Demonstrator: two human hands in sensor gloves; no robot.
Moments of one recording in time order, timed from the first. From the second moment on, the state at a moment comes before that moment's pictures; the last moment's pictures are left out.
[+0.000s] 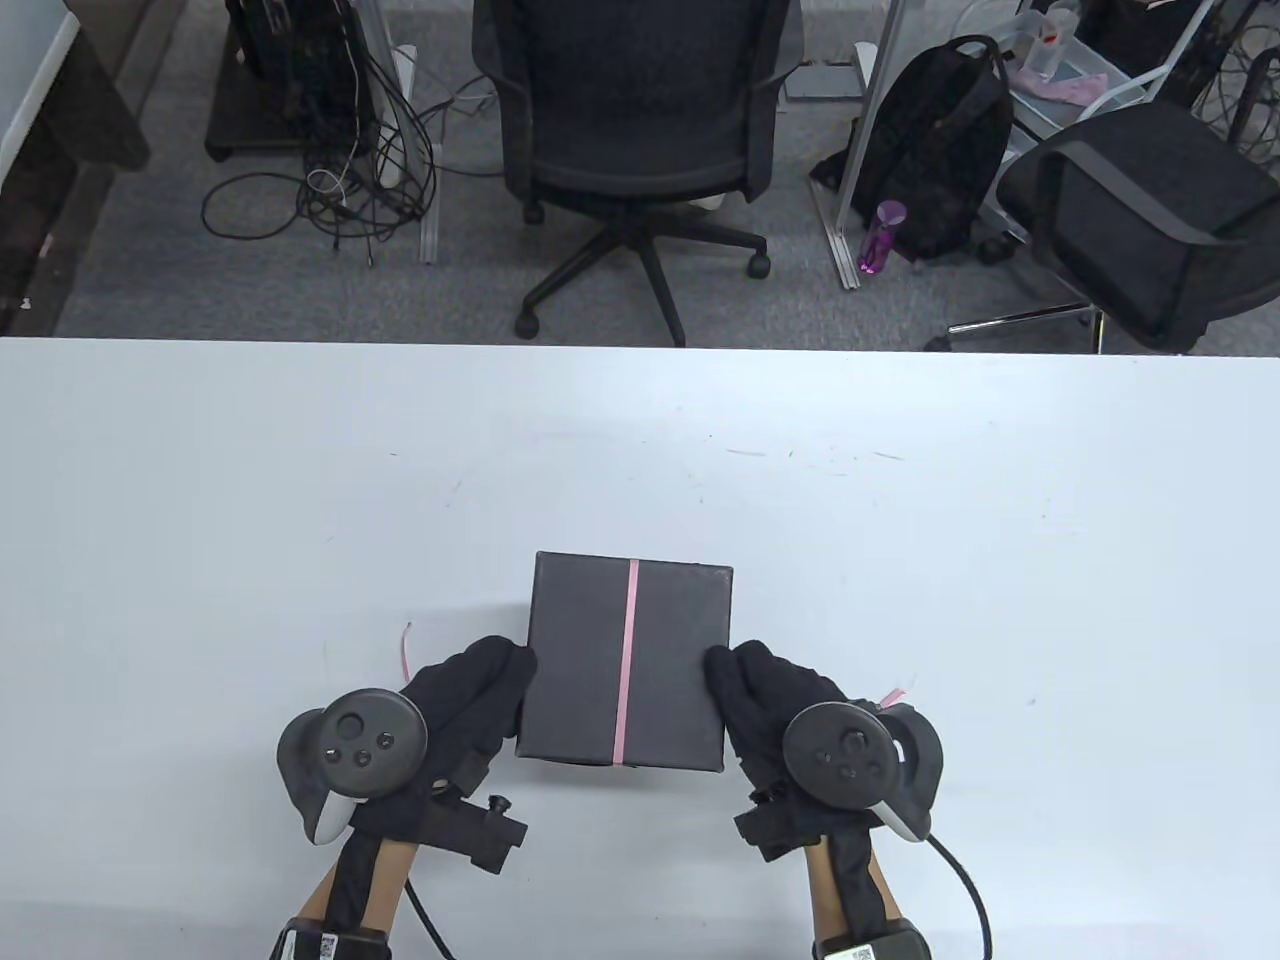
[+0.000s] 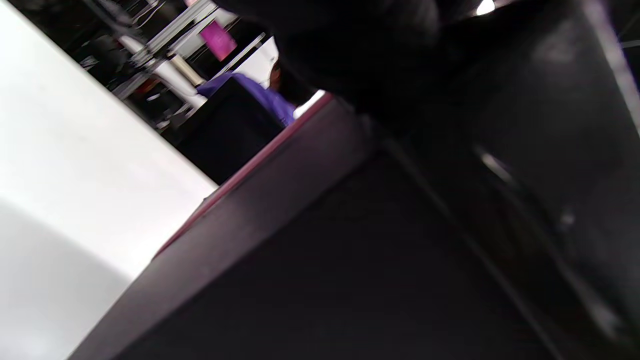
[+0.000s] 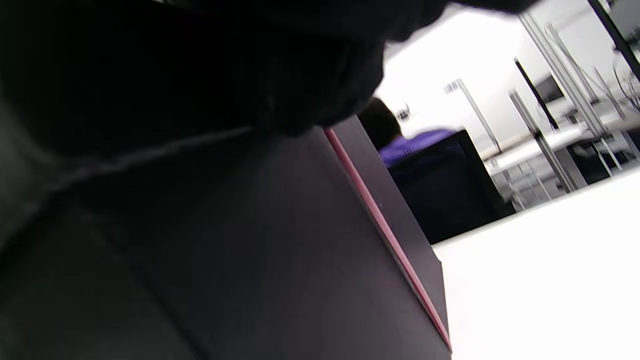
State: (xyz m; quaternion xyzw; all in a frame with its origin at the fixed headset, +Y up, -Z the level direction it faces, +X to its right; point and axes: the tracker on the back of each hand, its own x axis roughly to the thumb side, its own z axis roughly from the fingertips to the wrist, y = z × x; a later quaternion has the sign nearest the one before) left_hand -0.179 -0.674 -0.146 0.05 -0.07 0.40 0.91; right_hand 0.127 -0.650 -0.164 0.16 -0.07 0.94 0.30
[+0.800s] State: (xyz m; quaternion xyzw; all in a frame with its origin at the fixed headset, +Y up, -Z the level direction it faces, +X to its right) left_hand -0.165 -0.699 -0.157 -0.07 -0.03 0.29 0.95; right_hand 0.124 -0.688 -0.181 0.13 0.03 0.95 0.29
